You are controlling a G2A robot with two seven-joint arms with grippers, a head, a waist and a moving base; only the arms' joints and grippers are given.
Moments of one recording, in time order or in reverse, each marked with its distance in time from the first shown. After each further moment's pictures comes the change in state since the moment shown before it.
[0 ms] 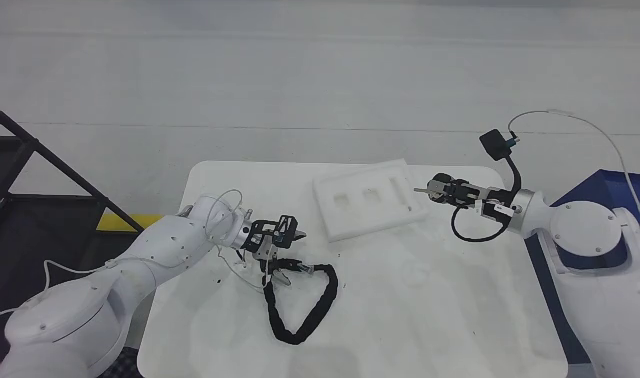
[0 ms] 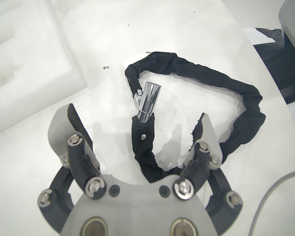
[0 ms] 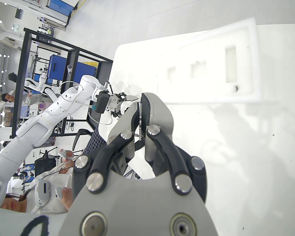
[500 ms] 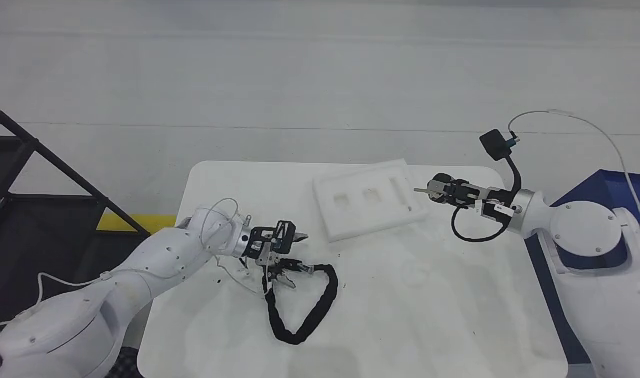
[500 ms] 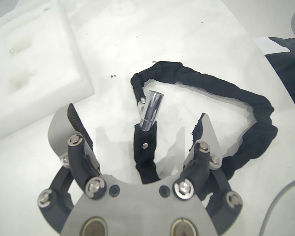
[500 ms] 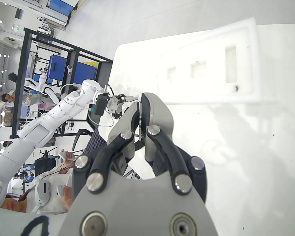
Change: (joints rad) left arm 0.085 0.041 -0.052 -0.074 -0.028 0.102 0.002; right arm 0.000 0.000 0.000 0.000 0.000 0.000 0.000
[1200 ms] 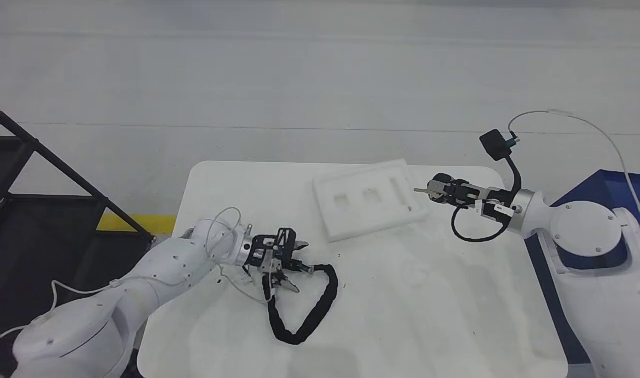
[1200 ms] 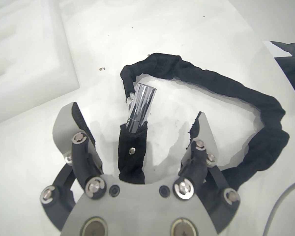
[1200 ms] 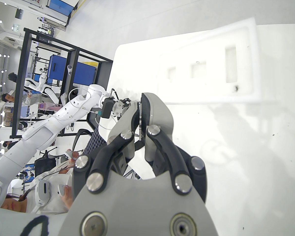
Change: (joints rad) left arm 0.043 -0.052 -0.021 0.095 0.003 0.045 0.009; right arm 0.000 0.000 0.000 0.000 0.000 0.000 0.000
